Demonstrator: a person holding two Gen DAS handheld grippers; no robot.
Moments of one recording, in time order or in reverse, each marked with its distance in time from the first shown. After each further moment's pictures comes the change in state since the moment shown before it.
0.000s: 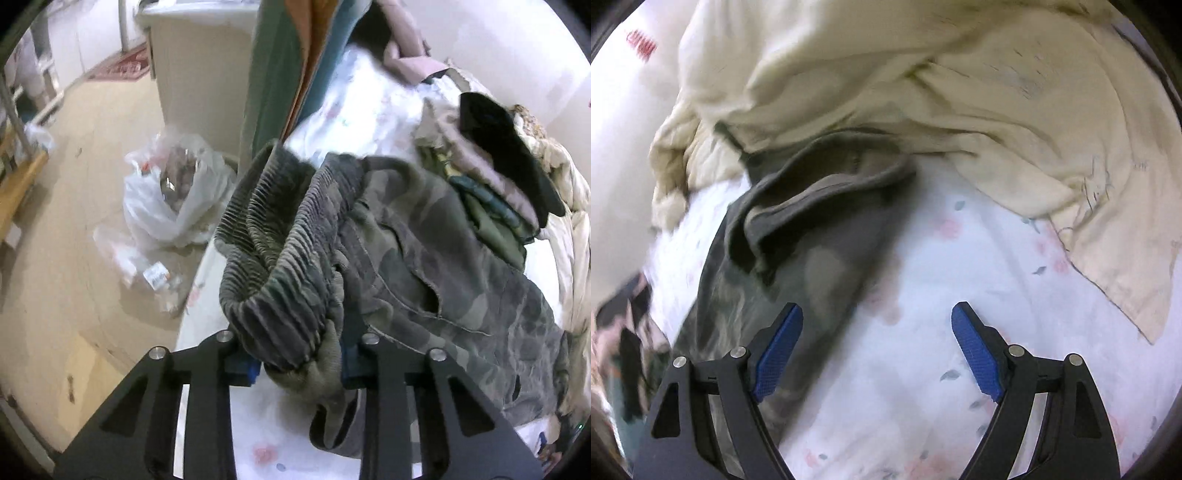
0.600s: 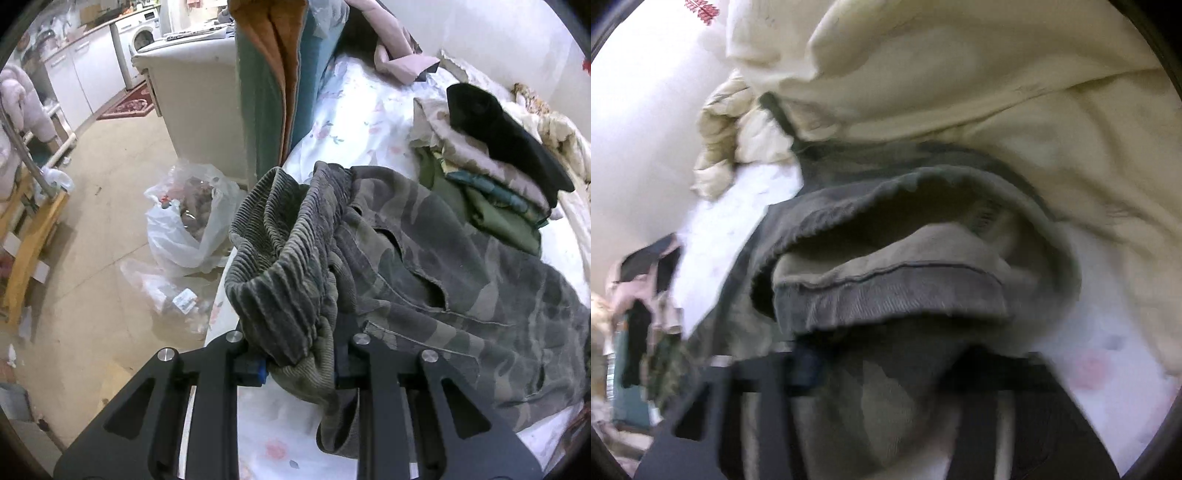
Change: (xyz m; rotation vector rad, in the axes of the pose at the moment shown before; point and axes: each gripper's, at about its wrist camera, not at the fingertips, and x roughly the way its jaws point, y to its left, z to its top) left arm -0.016 -0.027 -0.002 0.109 -0.051 0.135; right arm 0.077 0.047 0.050 -0.220 0.040 0.198
